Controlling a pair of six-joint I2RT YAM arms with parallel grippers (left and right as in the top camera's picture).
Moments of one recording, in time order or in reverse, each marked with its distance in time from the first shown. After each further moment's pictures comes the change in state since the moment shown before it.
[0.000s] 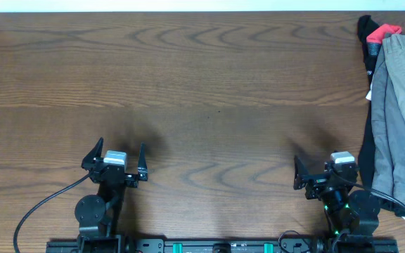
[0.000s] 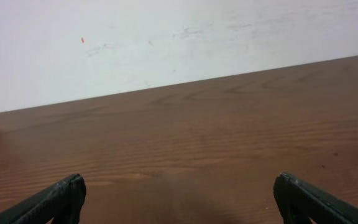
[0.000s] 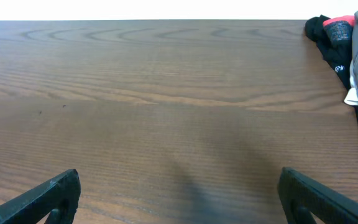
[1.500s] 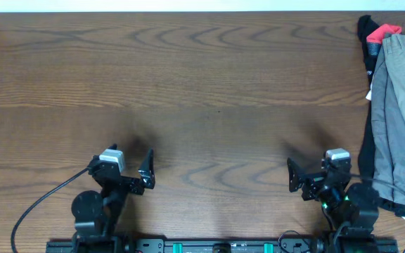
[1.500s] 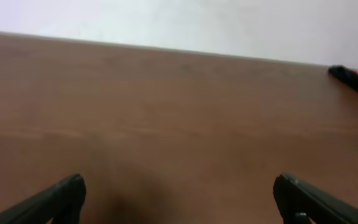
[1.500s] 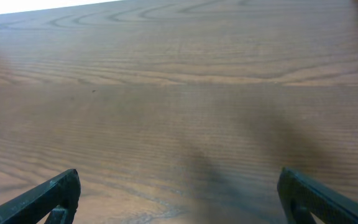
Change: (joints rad) left arm 0.000 0.054 0.154 -0.248 0.143 -0.264; right arm 0.000 0.161 0.062 -0.011 -0.104 0.071
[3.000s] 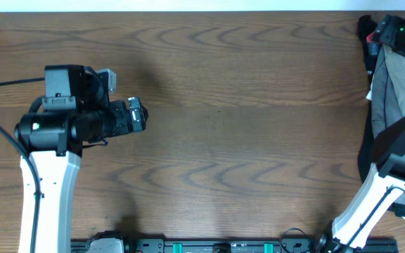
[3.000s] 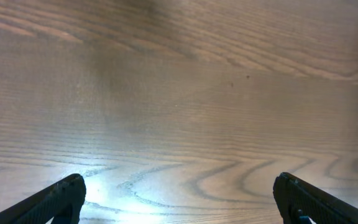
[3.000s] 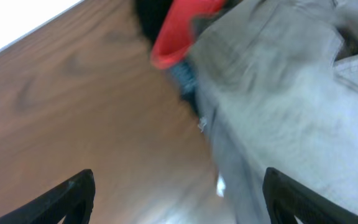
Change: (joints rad) left arm 0.001 1.178 1.153 -0.829 0.018 -0.021; right arm -0.324 2.072 2.059 -0.571 0.311 0.133
